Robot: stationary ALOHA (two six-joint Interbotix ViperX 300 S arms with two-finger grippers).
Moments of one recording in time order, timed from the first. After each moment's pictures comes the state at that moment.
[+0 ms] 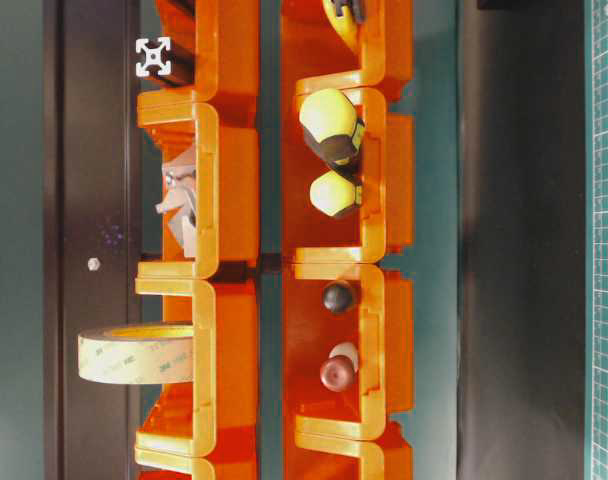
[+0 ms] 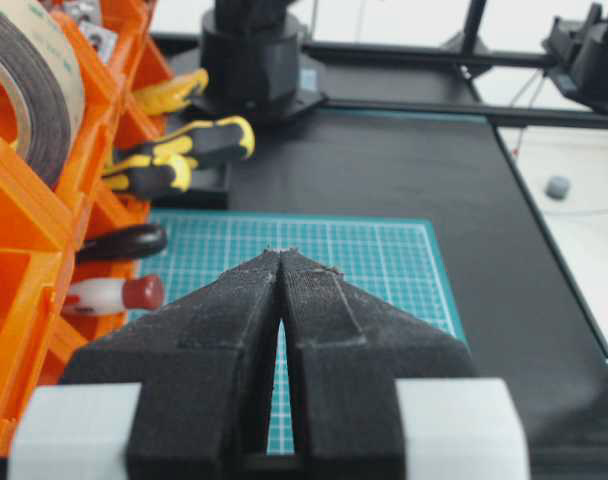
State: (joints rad) left arm -0.03 -1.08 1.05 0.03 0.13 -0.10; right arm 0.63 -0.46 0.72 -0.90 1.23 0.83
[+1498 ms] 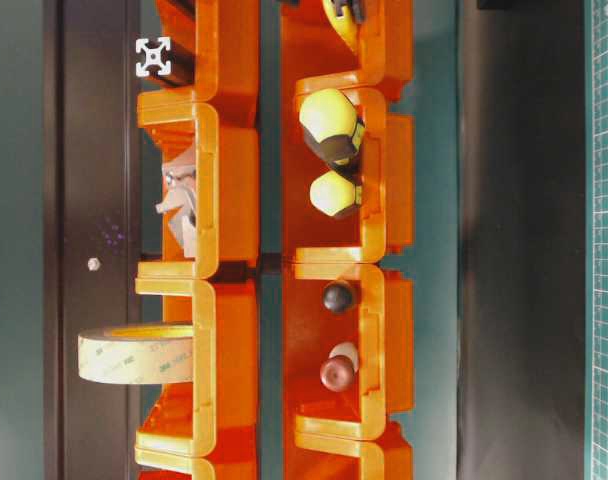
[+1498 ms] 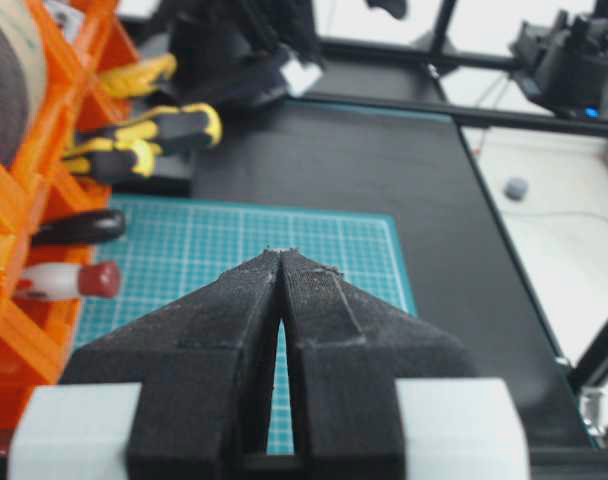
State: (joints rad) left arm -0.07 -1.06 1.05 0.03 0.13 -0.18; right arm 0.47 -0.22 0.81 -1.19 1.20 0.90
